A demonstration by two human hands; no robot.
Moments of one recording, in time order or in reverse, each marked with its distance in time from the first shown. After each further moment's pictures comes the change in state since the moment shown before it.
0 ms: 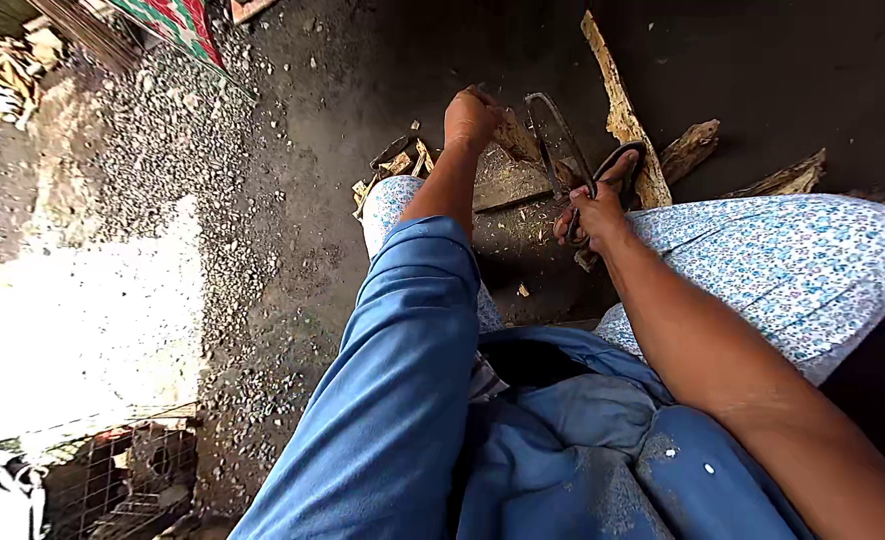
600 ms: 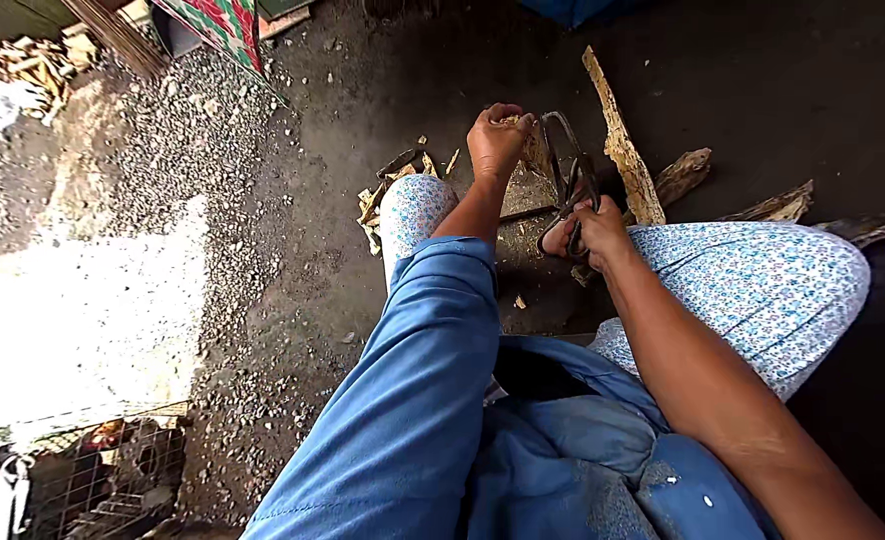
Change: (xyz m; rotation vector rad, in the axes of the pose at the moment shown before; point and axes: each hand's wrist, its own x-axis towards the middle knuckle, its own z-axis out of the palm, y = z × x) left_hand -0.021 0.009 0.043 -0.370 0.321 0.192; right_hand -0.022 -0.014 -0.003 0.017 0.025 -0.051
